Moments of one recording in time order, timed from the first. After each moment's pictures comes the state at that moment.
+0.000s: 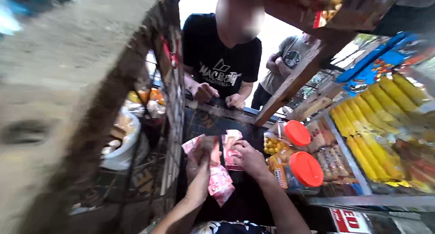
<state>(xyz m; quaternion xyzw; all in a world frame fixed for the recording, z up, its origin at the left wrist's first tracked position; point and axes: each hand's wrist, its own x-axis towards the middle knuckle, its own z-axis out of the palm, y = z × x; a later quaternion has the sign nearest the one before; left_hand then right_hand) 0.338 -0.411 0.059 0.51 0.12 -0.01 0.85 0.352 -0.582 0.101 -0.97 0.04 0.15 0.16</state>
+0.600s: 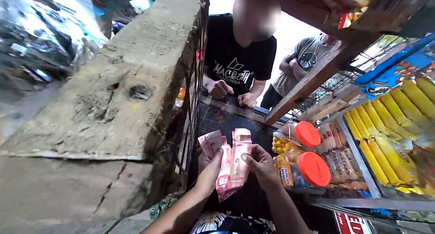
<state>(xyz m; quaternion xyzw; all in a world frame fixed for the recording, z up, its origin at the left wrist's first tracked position) 0.330 -0.408 0.059 0.49 0.10 -0.03 0.87 0.306 -0.560 0.112 -0.68 0.06 0.00 0.73</state>
